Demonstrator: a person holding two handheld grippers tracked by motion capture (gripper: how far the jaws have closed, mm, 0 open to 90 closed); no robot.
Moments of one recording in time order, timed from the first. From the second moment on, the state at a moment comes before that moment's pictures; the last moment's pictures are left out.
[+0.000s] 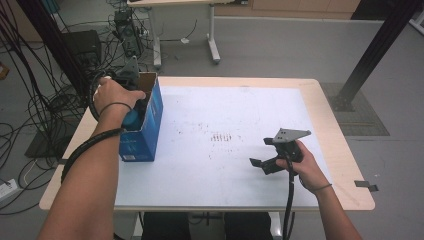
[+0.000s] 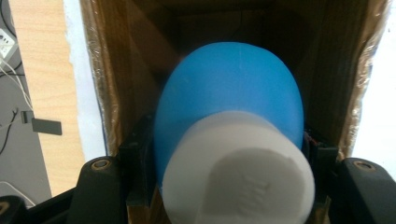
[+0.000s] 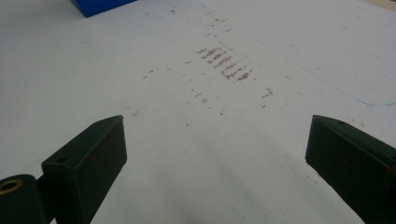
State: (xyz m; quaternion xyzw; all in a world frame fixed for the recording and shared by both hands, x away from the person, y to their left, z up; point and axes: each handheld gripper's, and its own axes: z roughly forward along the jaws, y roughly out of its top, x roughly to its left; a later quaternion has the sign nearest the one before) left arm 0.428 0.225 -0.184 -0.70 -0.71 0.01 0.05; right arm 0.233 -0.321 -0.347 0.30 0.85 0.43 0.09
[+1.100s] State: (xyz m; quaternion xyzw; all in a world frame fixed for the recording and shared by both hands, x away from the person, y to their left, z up) left arm 0.426 0.225 -0.190 -0.70 -0.71 0.00 0.05; right arm 0.233 -0.319 -0.346 0.30 0.85 0.43 0.09
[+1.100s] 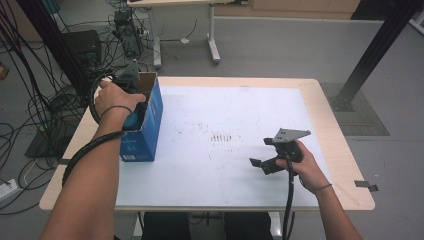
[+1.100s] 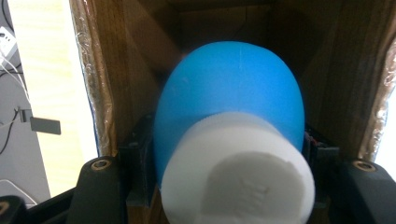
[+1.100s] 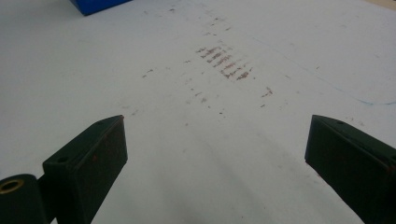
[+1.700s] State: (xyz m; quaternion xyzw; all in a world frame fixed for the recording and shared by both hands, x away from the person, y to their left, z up) left arm 0.426 0.225 -0.190 -0.70 -0.72 0.00 0.05; right arm 0.234 -0.319 -0.346 0.30 0.85 0.43 0.09
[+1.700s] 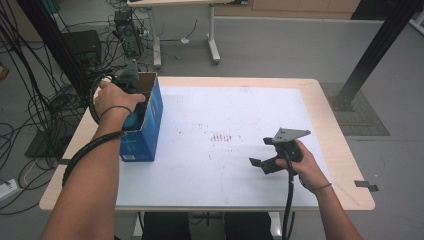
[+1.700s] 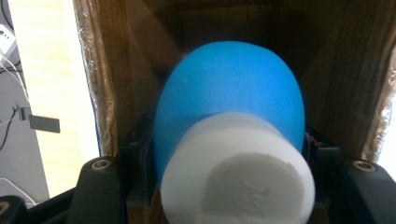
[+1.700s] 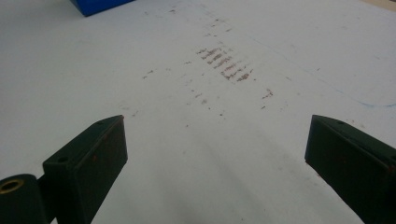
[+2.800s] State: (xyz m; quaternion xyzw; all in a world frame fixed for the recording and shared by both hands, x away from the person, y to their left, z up) left arm 0.424 0.224 -0.190 -0.69 -0.72 0.00 0.05; right arm 0.233 -0.321 -0.347 0.30 0.84 0.44 0.09
